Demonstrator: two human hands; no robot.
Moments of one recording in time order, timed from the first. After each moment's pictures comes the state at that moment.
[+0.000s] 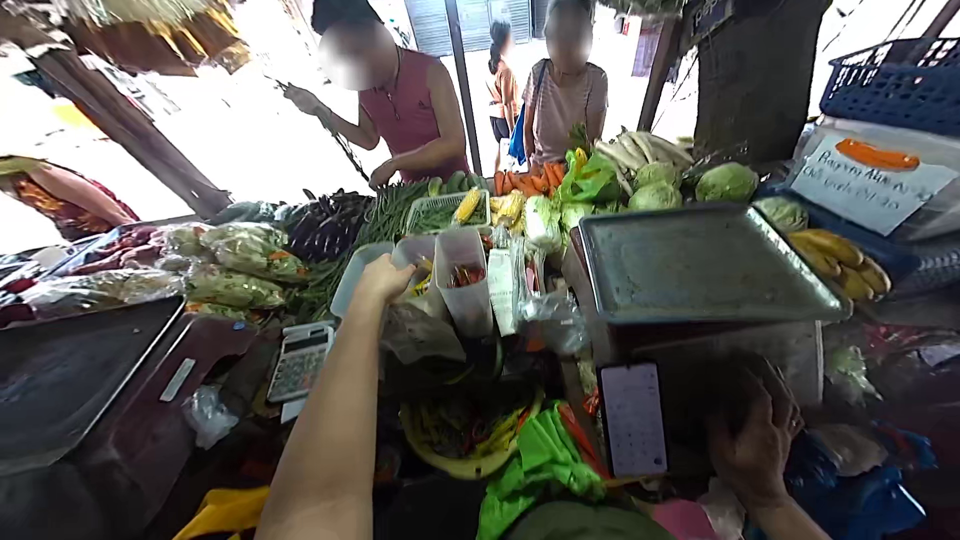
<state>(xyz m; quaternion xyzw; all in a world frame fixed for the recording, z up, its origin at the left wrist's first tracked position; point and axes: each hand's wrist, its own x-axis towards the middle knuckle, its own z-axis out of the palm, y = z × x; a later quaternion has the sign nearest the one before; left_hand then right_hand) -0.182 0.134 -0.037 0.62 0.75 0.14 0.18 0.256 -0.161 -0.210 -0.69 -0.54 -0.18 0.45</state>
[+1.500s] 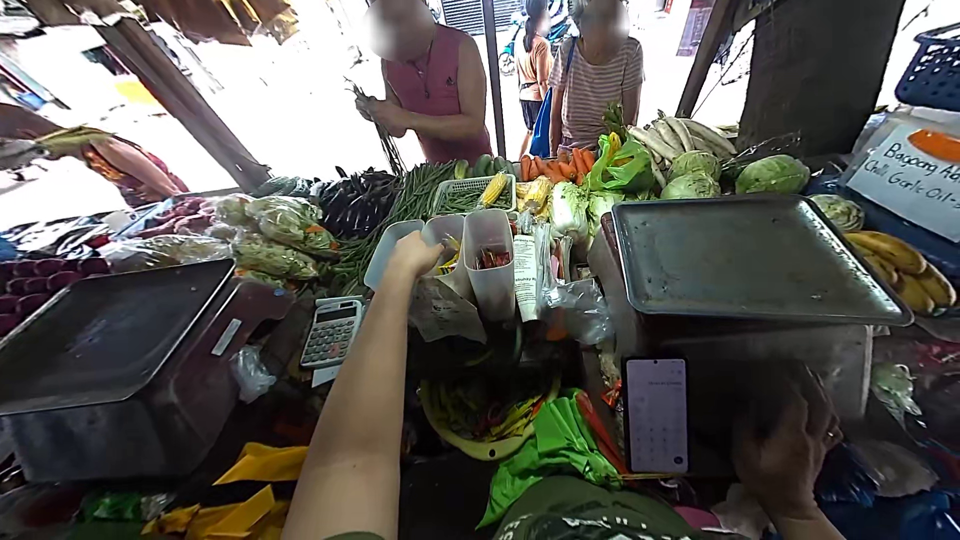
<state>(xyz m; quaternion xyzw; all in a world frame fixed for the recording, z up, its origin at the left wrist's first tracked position) -0.180 0.133 -0.036 0.62 0.75 0.12 0.19 0.254 -0.165 -0.212 -0.70 -0.54 -0.18 0.44</state>
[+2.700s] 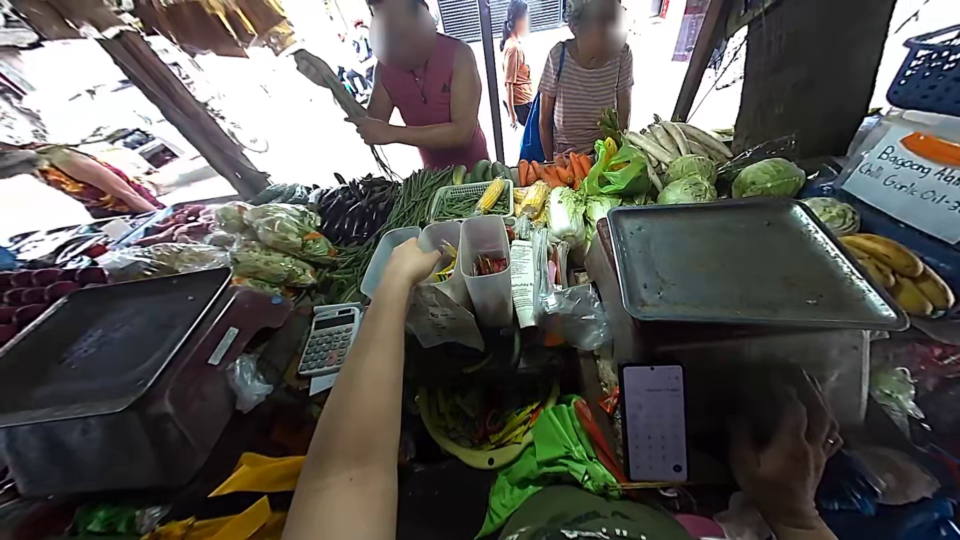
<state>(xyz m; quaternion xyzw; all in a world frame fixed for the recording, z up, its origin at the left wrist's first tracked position) -0.182 0.134 -0.037 0.62 0.75 0.13 0.19 0.255 -0.164 -0.211 -0.70 -0.54 -0.18 0.44</state>
